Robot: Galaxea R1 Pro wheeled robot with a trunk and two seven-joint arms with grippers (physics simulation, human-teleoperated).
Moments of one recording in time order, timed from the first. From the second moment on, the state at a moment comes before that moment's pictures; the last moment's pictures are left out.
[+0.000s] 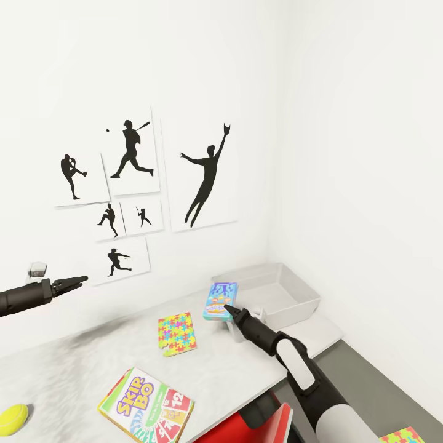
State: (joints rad) left arm -0.73 0.54 0.45 -0.86 0.01 0.83 -1.41; right arm -0.54 0.08 0.18 -0.82 -1.02 0.43 0.34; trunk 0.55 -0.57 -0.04
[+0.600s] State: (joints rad) left arm -0.73 0.54 0.45 -0.86 0.01 0.83 -1.41; right arm -0.66 0.07 0.08 -1.01 -1.04 0.75 0.08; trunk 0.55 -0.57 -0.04
